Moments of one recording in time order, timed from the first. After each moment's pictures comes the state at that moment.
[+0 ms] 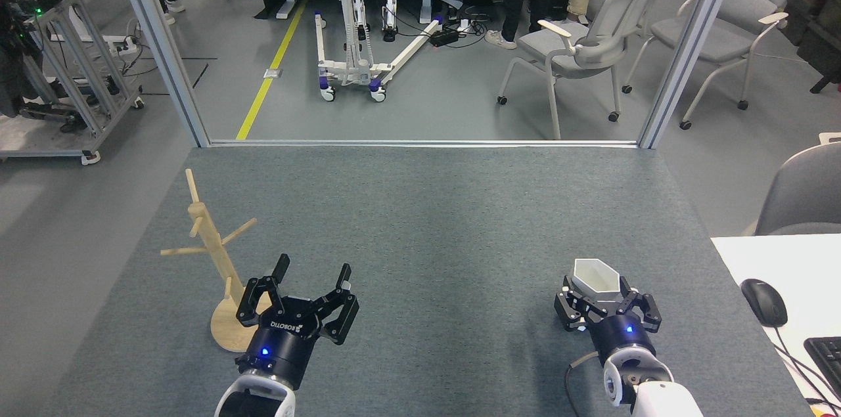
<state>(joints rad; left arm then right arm) -0.07 0.06 -0.20 -1.61 -1.40 0.00 0.09 -0.30 -0.11 0.06 -1.02 1.36 0.00 -0.01</state>
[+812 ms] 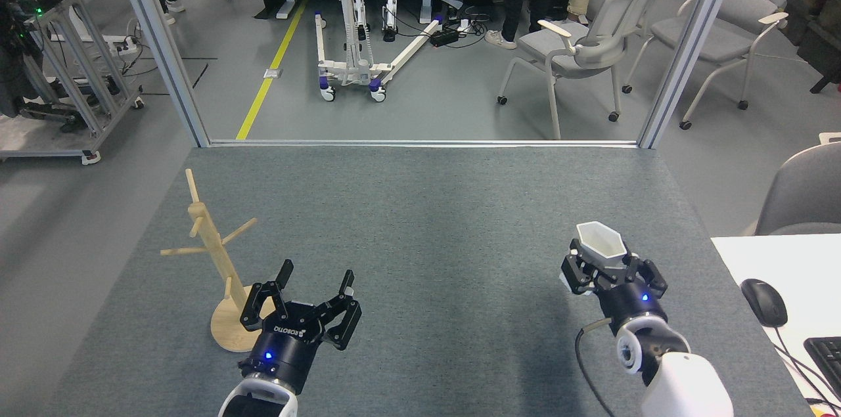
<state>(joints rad) -0.07 0.06 -0.21 -1.59 -1.40 0.00 0.09 -0.36 -0.16 0.07 -1.09 1.18 -0.08 0.01</state>
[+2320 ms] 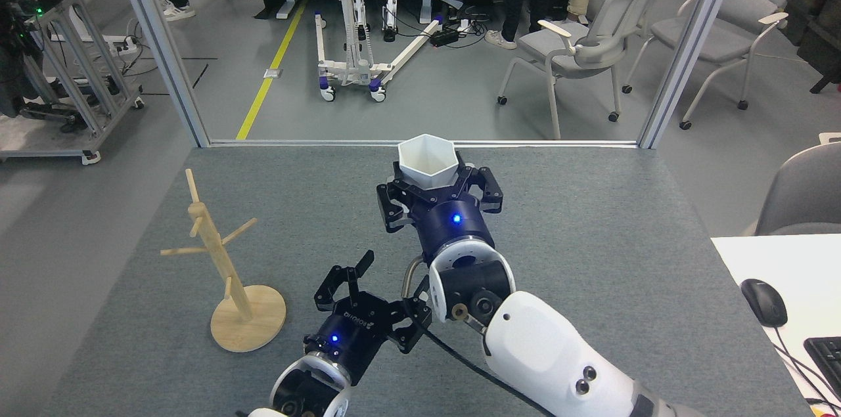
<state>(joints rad) -0.17 0.01 -0.37 -1.58 -1.41 -0.09 -0.06 -0.71 -0.06 0.88 -1.59 1.24 0.73 0.52</state>
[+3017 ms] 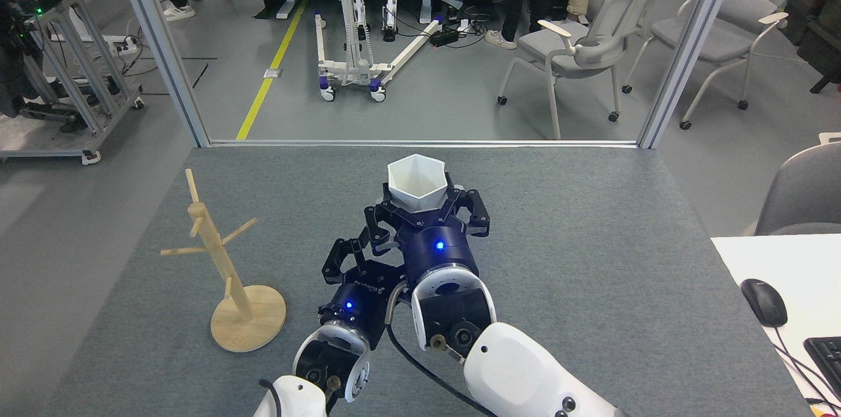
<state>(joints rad) -0.27 -0.06 -0.37 -1.51 -1.41 0.03 -0.06 -0.64 -0.01 0.89 -1.59 1.34 0.75 0.53</state>
